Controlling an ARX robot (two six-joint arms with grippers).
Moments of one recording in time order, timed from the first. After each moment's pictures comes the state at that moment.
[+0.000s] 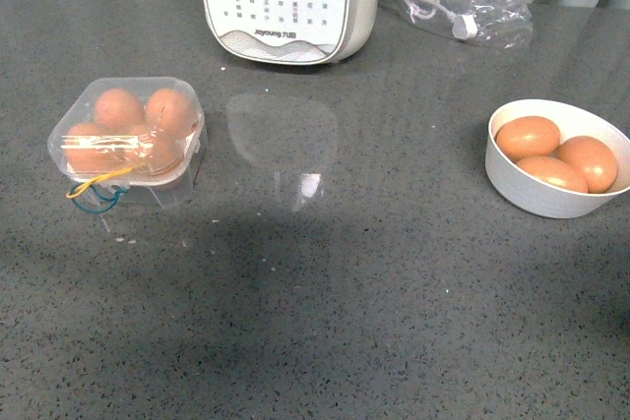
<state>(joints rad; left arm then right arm) 0.00 0.77 0.03 0.74 0.00 -0.01 0.00 0.00 0.00 0.00 0.00 -0.01</state>
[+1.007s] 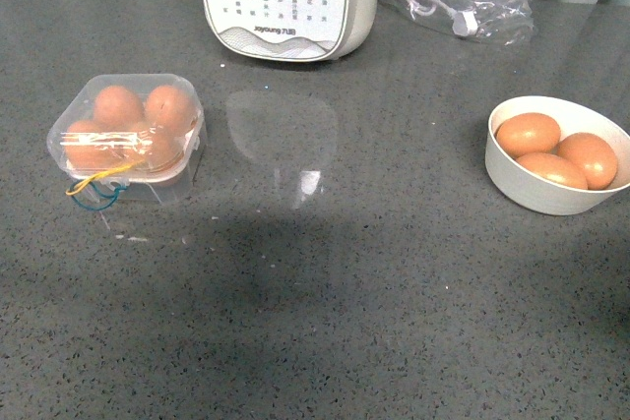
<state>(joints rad) 0.00 0.29 0.03 0.30 0.00 -0.01 0.00 0.00 0.00 0.00 0.00 -0.01</state>
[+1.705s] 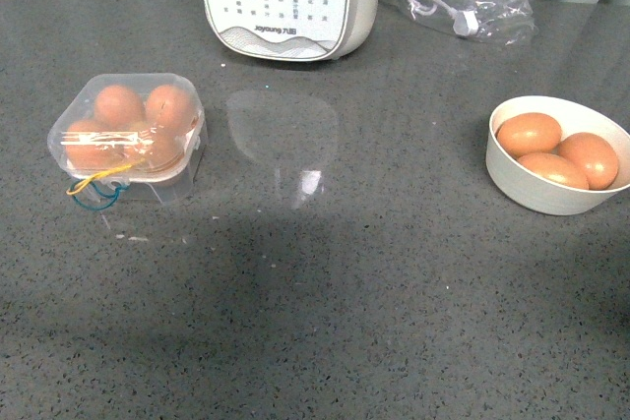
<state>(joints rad) 0.00 0.00 0.03 0.00 0.00 -0.01 0.00 0.00 0.00 0.00 0.00 -0.01</state>
